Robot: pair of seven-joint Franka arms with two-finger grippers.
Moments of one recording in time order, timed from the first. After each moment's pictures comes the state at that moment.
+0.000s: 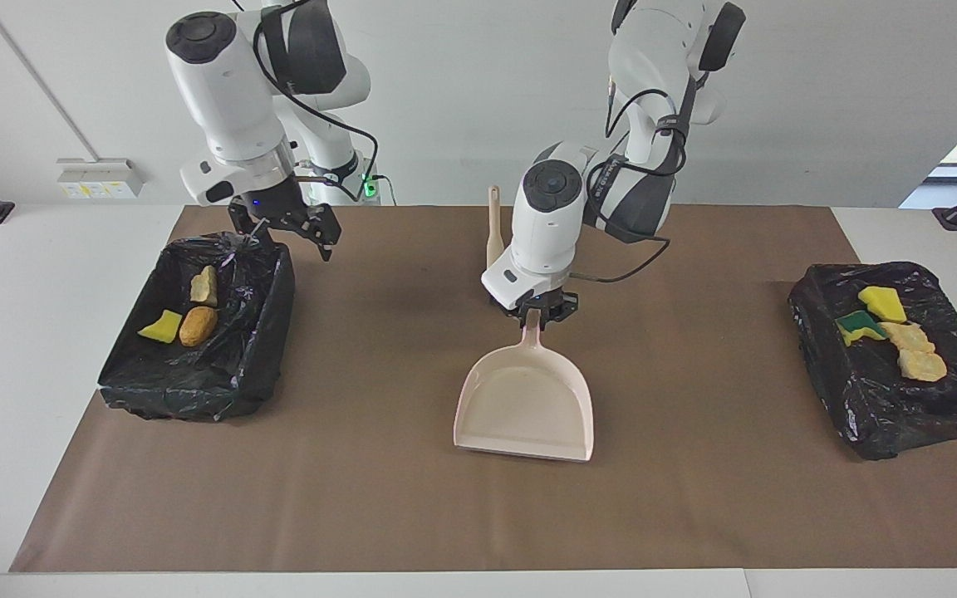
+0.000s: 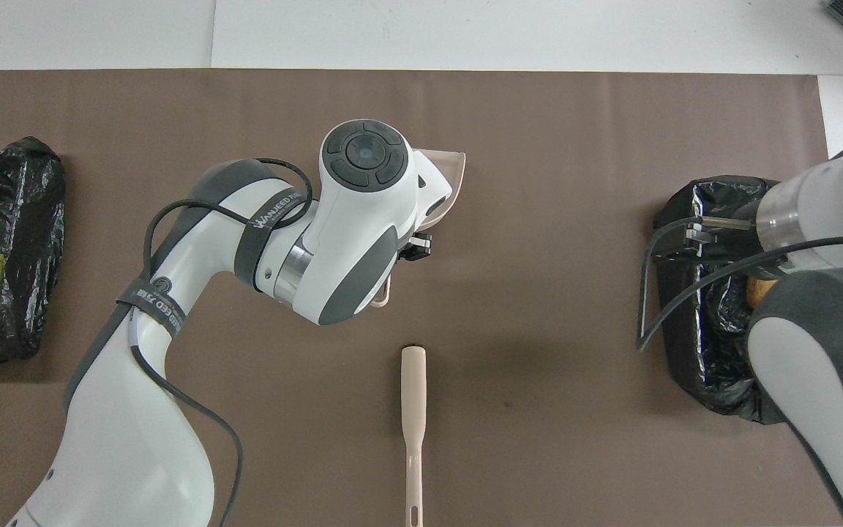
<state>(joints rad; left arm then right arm) -0.58 0.49 -0.07 -1.42 0.01 1.88 -0.49 0.25 -0.06 -0.15 -1.76 0.01 1.71 0.28</state>
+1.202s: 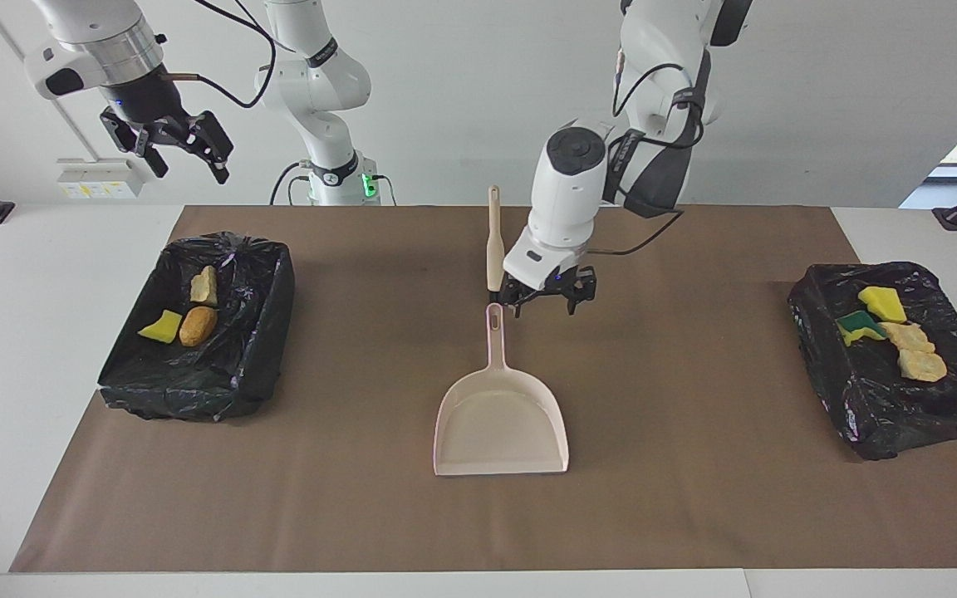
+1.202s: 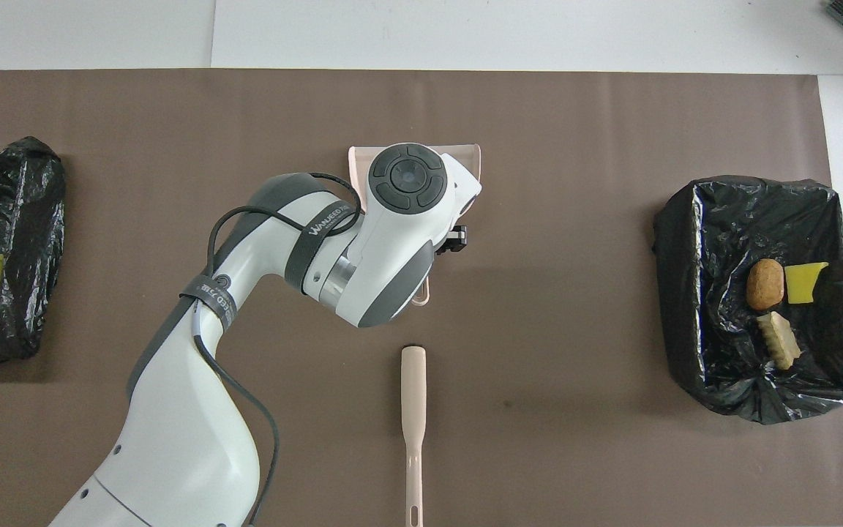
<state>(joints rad) -0.53 0.23 -0.02 -1.66 0.01 1.92 -0.57 0.08 -0.10 -0.15 -1.54 0.01 1.43 0.10</state>
